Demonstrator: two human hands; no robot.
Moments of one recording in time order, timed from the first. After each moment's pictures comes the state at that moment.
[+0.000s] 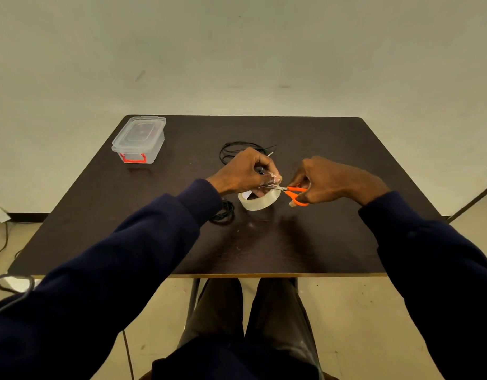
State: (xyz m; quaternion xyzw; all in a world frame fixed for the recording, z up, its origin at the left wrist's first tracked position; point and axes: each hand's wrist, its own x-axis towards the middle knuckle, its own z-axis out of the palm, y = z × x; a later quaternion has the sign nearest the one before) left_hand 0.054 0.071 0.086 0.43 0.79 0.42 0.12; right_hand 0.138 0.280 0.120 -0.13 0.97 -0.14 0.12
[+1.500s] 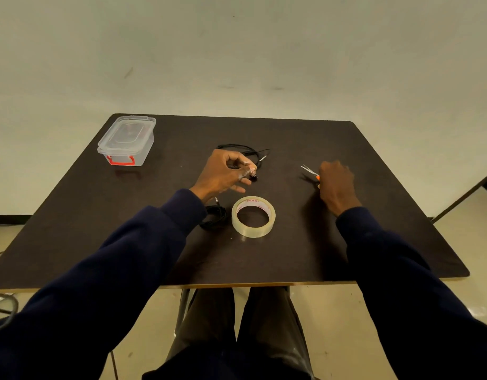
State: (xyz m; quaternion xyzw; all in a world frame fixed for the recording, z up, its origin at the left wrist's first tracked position) left_hand 0.033 0.055 0.067 0.27 0.77 0.57 0.11; right_hand 0.122 0.322 0.060 0.21 0.97 0.05 -0.08
